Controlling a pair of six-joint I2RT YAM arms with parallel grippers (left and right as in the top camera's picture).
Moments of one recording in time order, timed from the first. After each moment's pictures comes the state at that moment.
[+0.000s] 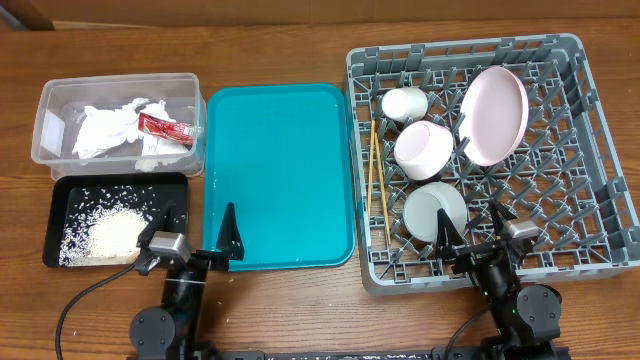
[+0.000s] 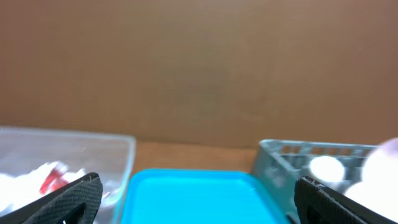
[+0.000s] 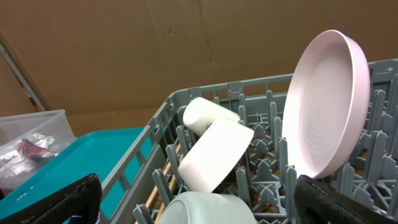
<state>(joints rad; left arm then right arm) 0.03 0.02 0.06 0.11 0.16 -0.20 0.16 0.01 0.02 -0.03 -0.09 0.22</state>
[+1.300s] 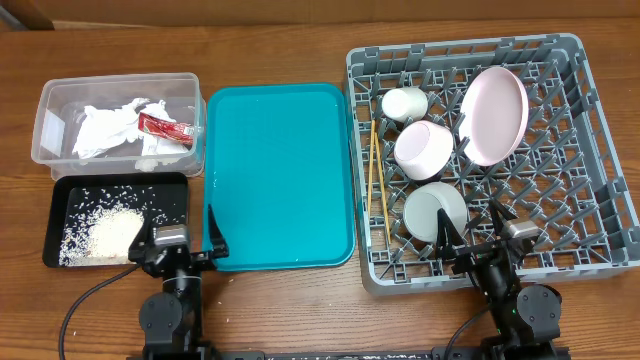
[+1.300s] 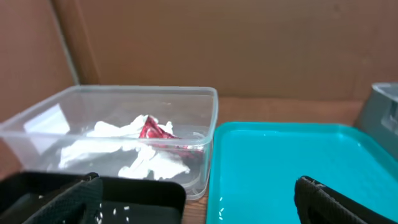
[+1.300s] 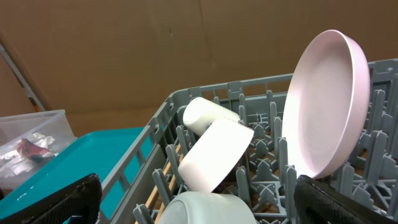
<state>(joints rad) 0.03 0.02 0.01 -0.03 -0.13 0.00 0.16 0.01 0.02 -0.03 -0.09 0.22</state>
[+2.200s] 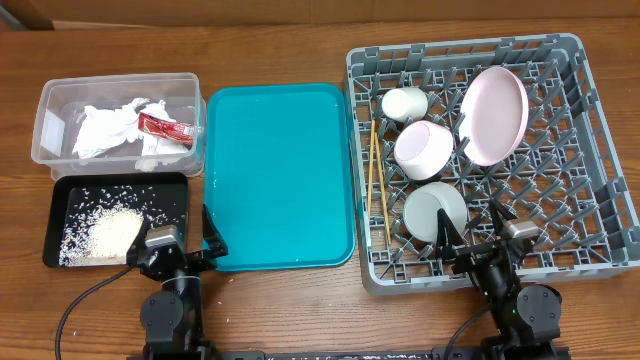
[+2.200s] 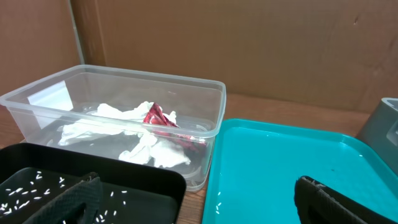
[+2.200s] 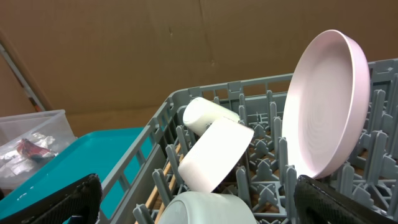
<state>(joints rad) 0.03 0.02 0.01 -0.06 -0.17 -0.11 0.16 0.01 0.02 -0.03 -0.09 0.22</state>
